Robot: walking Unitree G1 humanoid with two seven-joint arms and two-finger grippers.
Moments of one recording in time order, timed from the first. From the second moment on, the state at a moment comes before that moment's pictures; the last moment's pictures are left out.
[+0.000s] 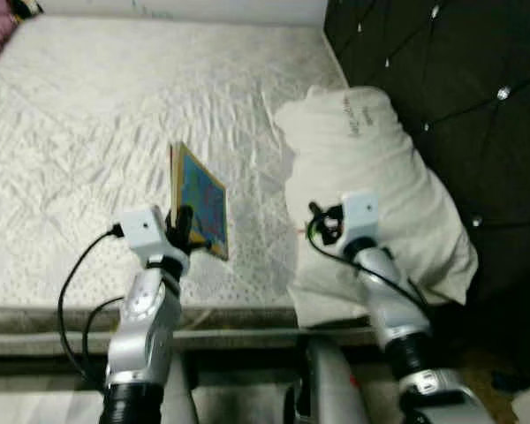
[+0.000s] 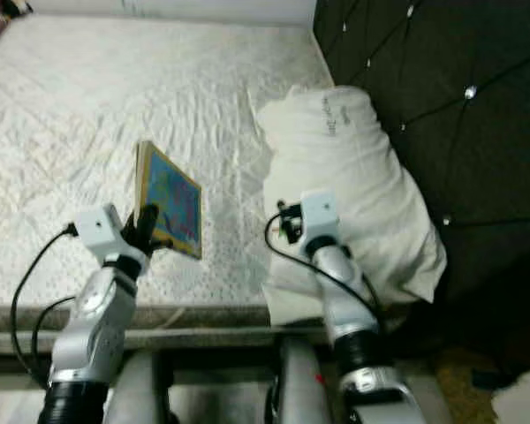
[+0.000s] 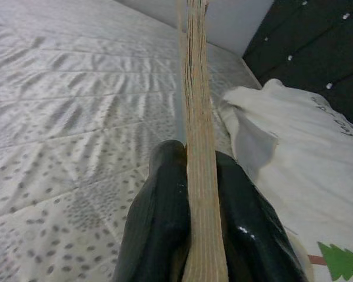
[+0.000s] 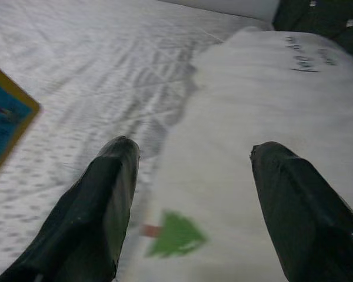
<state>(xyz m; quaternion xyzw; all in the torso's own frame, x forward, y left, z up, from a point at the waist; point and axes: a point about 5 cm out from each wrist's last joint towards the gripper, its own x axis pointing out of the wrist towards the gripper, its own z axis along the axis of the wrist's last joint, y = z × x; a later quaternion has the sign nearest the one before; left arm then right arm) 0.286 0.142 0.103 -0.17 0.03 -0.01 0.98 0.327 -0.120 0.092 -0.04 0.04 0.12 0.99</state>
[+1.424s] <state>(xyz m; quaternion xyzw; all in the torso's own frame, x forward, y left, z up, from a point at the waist) 0.316 0.099 0.058 -0.34 0.20 -0.04 0.92 0.323 -0.136 0.101 -0.08 0.03 0.12 0.99</state>
